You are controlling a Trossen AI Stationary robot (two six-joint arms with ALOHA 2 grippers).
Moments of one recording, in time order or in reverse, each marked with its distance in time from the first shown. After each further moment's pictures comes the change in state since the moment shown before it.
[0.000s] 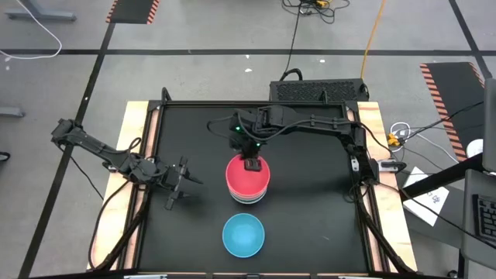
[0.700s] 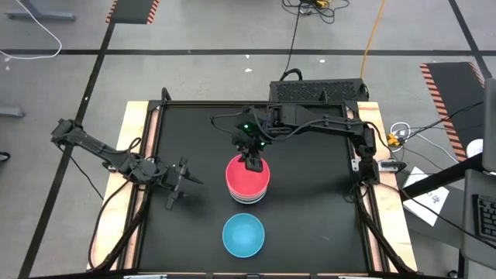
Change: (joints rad) left arm 0.000 0.000 0.000 -0.002 -0.001 0.004; right arm 0.039 -0.090 0.001 0.052 0.002 0.109
